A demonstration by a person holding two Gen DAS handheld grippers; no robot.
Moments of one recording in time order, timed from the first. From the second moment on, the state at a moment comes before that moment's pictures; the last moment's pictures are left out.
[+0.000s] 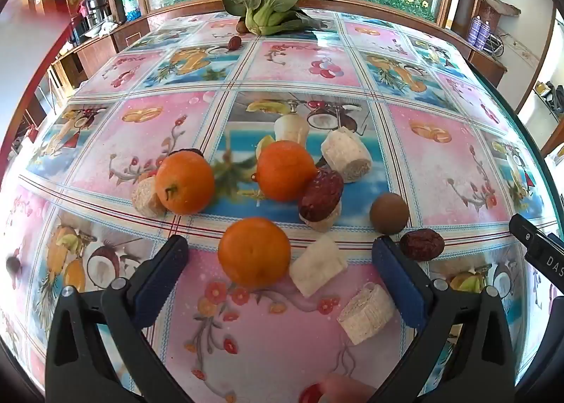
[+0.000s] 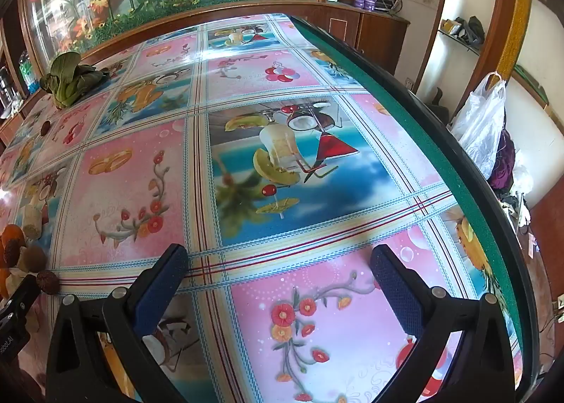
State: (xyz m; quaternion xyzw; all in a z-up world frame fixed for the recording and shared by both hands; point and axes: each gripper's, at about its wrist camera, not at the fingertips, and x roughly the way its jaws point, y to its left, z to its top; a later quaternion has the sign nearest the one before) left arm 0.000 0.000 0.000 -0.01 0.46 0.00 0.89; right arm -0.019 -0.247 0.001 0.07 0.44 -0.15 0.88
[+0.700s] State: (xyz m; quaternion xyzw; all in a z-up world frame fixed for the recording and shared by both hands) left arm 0.000 0.000 0.000 -0.01 0.46 0.00 0.89; right arm -0.019 -0.247 0.001 0.07 0.44 -0.15 0.88
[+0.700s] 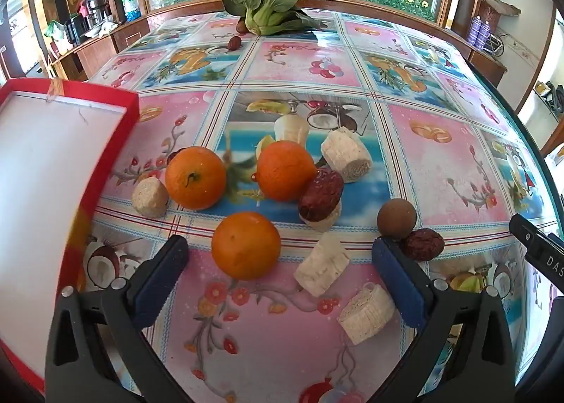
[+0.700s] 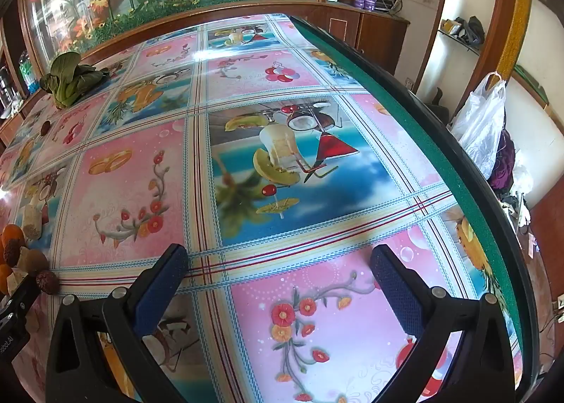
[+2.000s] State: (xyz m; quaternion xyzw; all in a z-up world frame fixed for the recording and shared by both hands) left arm 0.000 0.000 0.000 -0.01 0.46 0.00 0.89; right arm -0.019 -0.247 0.001 0.07 0.44 -0.15 0.88
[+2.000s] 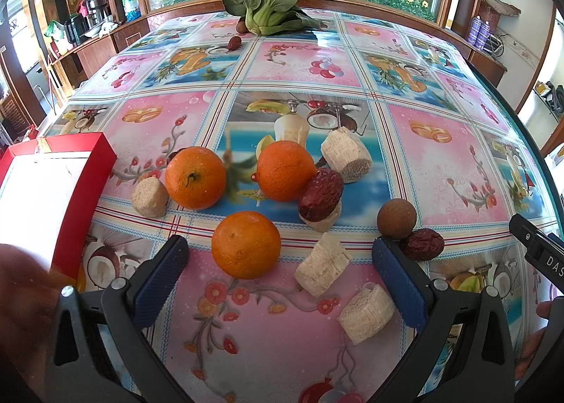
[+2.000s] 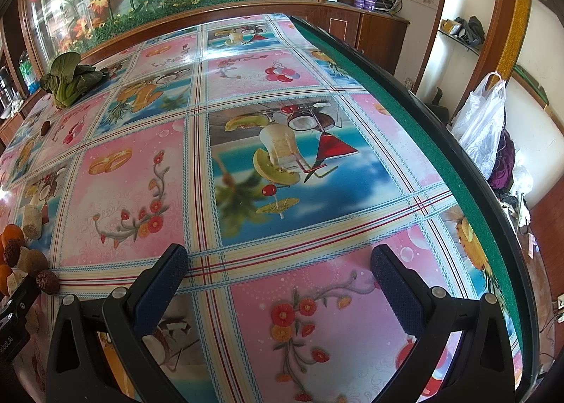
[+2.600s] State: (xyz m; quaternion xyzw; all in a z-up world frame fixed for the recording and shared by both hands) left arm 0.002 -0.001 0.001 -0.01 0.46 0.02 0.89; right arm -0.032 -0.236 0.034 0.10 0.49 -0.08 0.86
